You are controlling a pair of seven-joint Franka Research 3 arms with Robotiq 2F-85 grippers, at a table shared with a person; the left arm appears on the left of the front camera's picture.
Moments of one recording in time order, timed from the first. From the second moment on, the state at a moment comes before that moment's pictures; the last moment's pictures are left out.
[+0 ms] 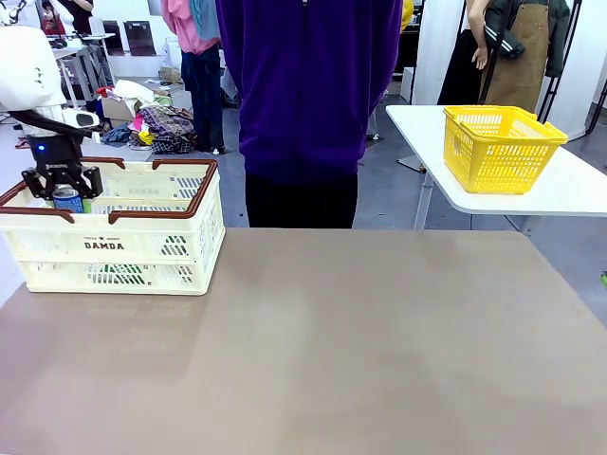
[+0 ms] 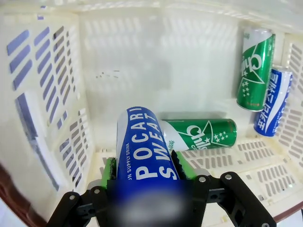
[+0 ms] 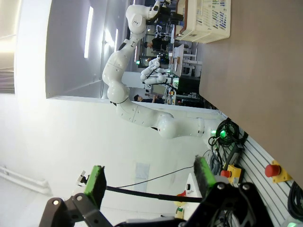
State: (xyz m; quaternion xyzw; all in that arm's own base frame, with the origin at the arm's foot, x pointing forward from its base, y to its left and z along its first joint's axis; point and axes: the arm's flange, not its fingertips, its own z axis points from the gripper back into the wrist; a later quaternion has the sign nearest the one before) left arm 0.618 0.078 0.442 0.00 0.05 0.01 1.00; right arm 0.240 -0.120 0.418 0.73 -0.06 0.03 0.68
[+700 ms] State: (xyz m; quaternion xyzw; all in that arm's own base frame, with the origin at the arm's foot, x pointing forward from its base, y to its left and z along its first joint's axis) left arm 0.621 0.073 0.421 -0.01 0.07 0.01 1.00; right arm 0.240 -0.120 0.418 0.73 -0.06 0.03 0.68
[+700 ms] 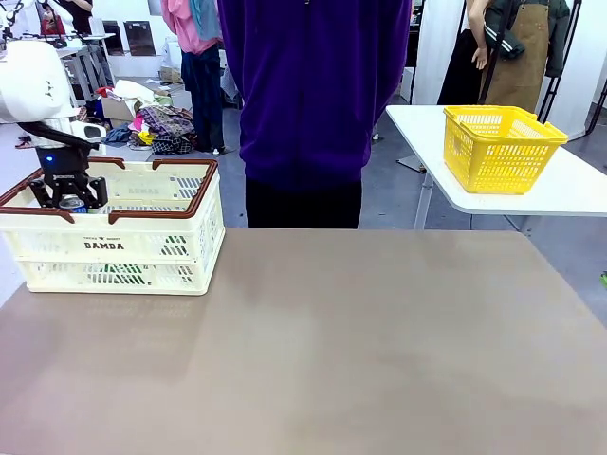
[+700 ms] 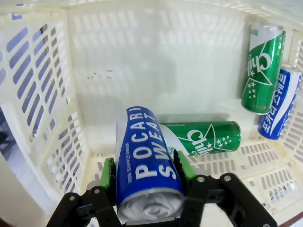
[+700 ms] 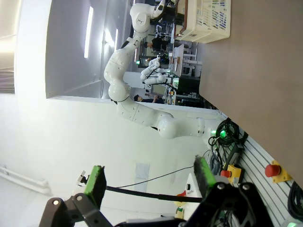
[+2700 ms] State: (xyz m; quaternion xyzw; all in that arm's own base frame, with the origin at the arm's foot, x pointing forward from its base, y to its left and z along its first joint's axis) left arm 0.326 0.089 0.634 -0.34 -0.10 -0.14 0.92; right arm 0.240 -0.120 0.418 0.73 -0.06 0.03 0.68
